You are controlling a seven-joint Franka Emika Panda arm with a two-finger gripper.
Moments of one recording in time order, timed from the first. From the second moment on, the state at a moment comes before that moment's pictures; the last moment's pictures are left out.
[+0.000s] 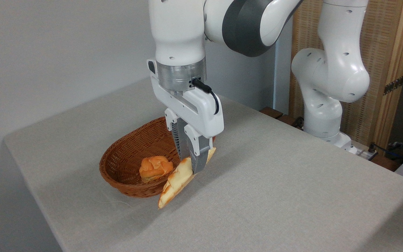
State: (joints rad) arm -0.24 -0.16 0.28 -2.05 -0.02 1.93 0.90
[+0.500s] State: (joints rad) arm -0.25 -0.16 0.28 -2.05 -0.02 1.93 0.90
